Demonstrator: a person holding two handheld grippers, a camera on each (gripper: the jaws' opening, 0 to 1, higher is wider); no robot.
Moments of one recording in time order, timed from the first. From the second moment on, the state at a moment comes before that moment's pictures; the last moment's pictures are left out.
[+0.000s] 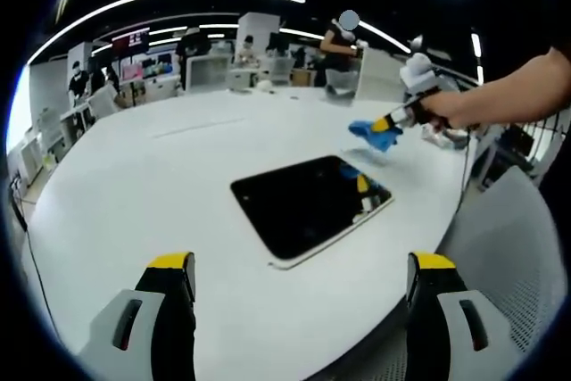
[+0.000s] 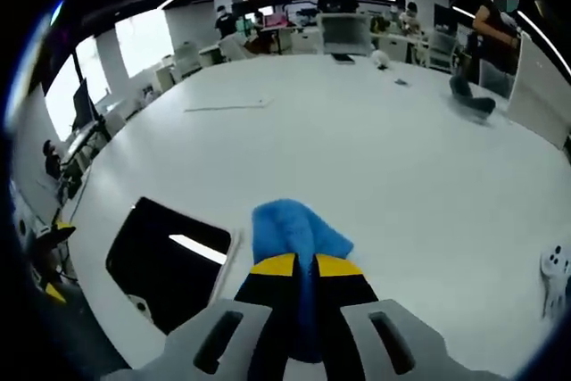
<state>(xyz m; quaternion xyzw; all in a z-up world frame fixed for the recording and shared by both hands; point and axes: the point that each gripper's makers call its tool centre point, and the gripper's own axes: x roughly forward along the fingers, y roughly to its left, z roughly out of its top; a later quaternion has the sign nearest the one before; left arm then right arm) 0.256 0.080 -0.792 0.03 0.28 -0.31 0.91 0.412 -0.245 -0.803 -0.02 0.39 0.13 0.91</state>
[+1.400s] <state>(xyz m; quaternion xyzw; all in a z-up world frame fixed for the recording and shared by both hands) 0.254 0.080 -0.795 0.03 0.29 -0.31 0.90 0.411 -0.157 -0.847 0.01 0.44 0.16 0.89</state>
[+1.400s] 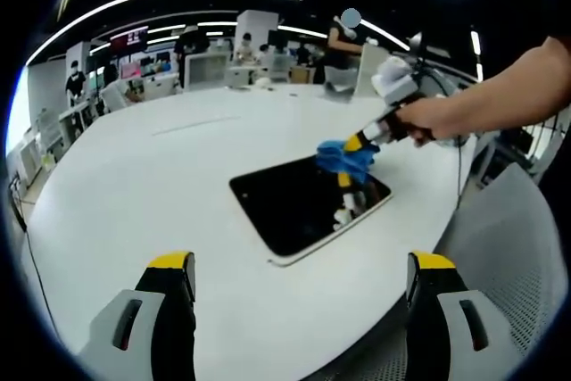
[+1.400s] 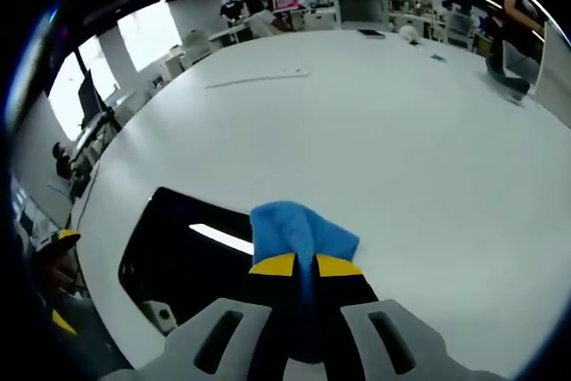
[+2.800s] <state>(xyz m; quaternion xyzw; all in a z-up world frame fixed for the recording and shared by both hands) 0.252 0.079 -0.797 0.03 0.29 -0.32 0.90 0.413 -0.130 -0.851 -0.01 0.45 0.17 0.88</state>
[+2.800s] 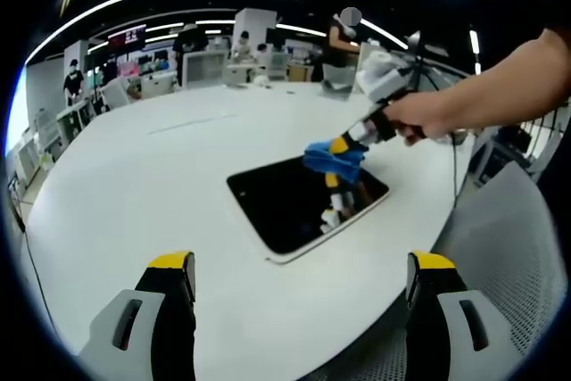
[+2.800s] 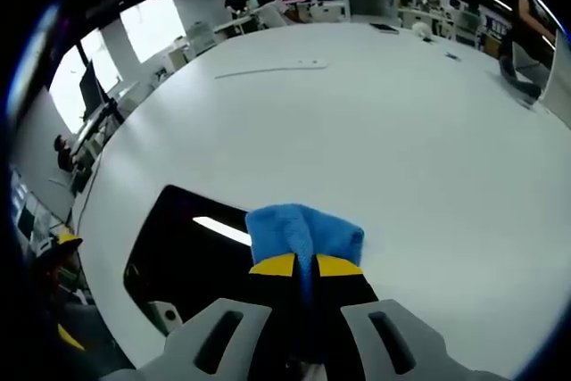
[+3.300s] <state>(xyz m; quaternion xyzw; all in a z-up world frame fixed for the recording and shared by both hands) 0.253 0.080 -0.796 0.03 0.29 -0.32 0.90 0.415 -0.107 -0.851 -0.01 0.45 0.18 0.88</state>
